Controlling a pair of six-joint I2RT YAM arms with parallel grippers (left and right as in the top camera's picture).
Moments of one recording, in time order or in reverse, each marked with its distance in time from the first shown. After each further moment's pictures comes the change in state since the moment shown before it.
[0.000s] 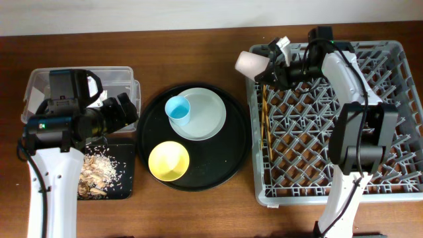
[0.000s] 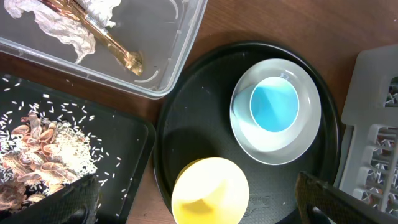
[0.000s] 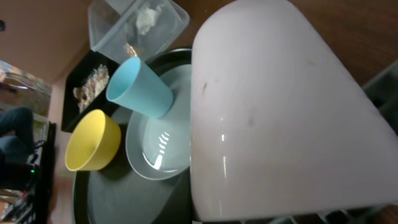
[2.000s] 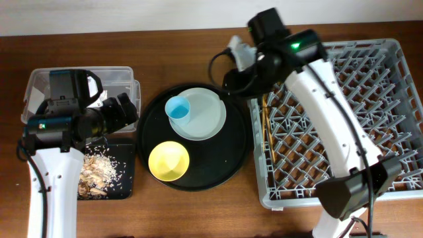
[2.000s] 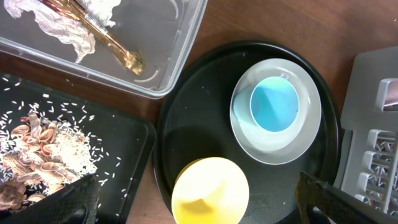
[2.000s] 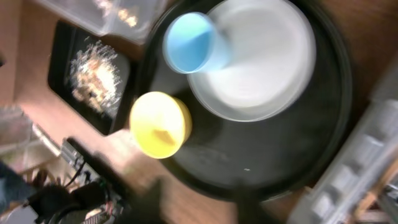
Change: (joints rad) left arm 0.000 0.000 -0.001 0.000 0.000 0.000; right arm 0.453 -0.336 0.203 -0.354 0.572 0.817
